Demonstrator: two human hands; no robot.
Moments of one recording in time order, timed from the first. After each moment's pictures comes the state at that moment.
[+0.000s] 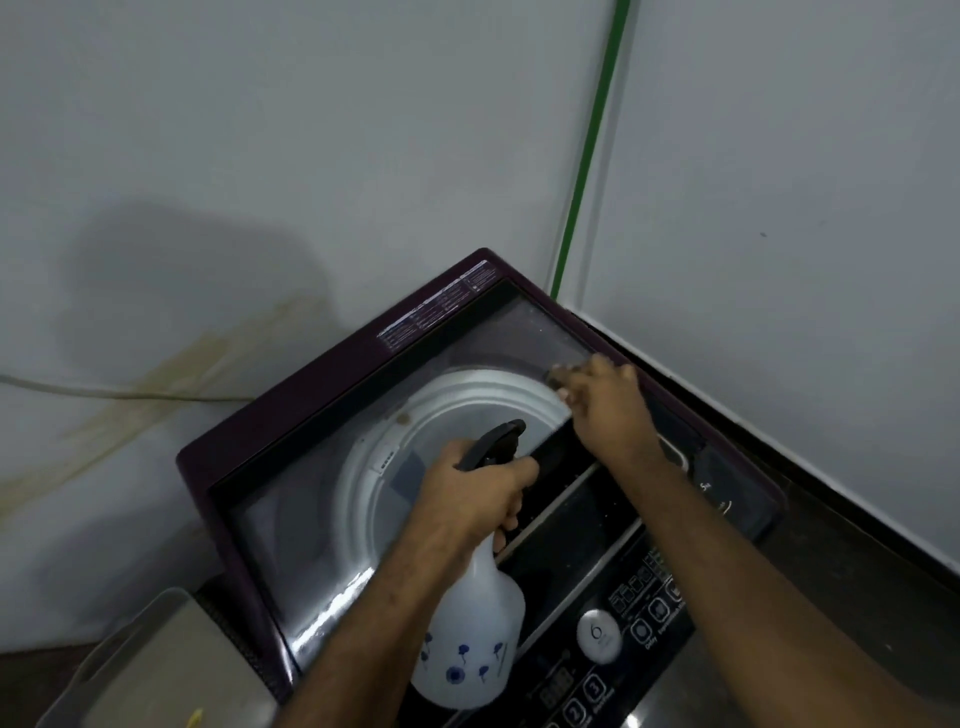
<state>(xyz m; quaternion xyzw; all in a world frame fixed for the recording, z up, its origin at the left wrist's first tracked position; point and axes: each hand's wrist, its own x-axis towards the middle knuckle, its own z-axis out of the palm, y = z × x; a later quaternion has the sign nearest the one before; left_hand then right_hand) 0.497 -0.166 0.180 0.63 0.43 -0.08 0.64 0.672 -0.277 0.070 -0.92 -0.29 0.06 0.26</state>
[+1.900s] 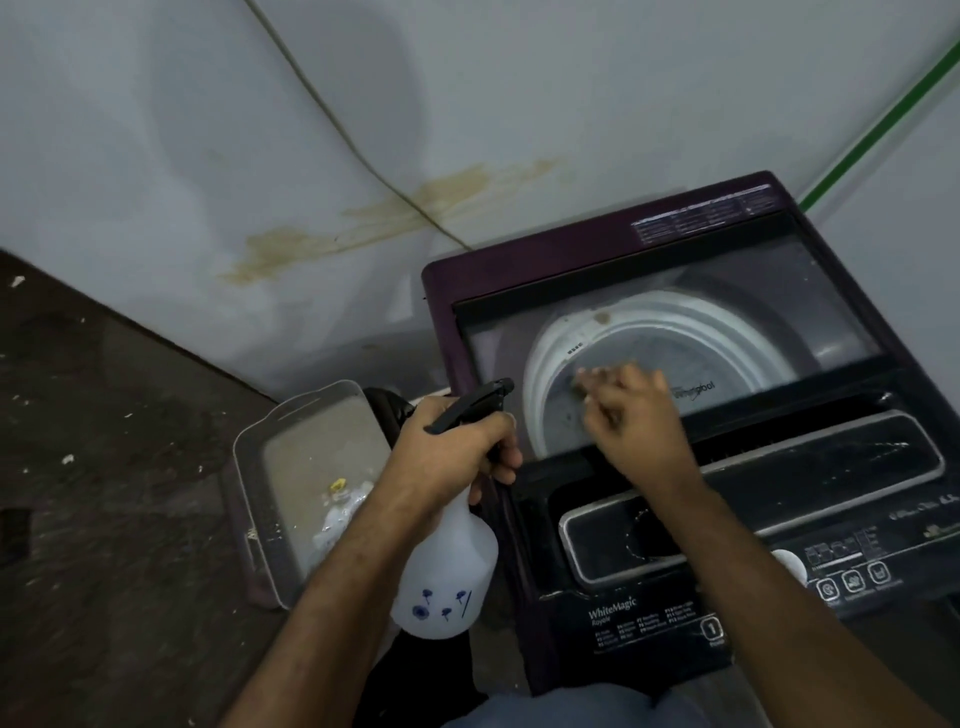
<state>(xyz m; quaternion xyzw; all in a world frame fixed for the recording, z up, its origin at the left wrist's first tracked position) 0.268 -0.069 0.180 0.55 0.52 0.05 0.66 0.470 -0.179 0.064 -0.81 -0.50 0.12 0.29</state>
